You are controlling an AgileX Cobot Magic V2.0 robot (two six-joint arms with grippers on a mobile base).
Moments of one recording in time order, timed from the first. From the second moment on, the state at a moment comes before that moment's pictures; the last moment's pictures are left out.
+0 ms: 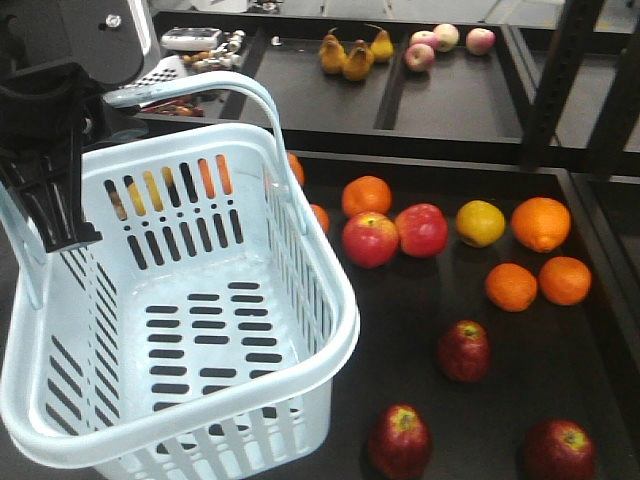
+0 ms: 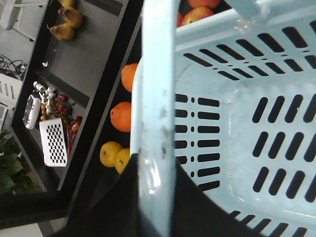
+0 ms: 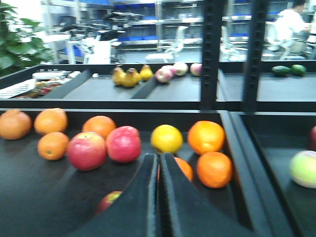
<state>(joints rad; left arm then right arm) -0.69 1.28 -1.54 0.27 1.08 0.67 -0.01 -0.01 0.03 -0.12 0.10 0.12</state>
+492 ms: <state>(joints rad) -0.68 1.28 -1.54 0.31 1.08 0.67 -0.01 -0.01 0.03 -0.12 0.10 0.12</state>
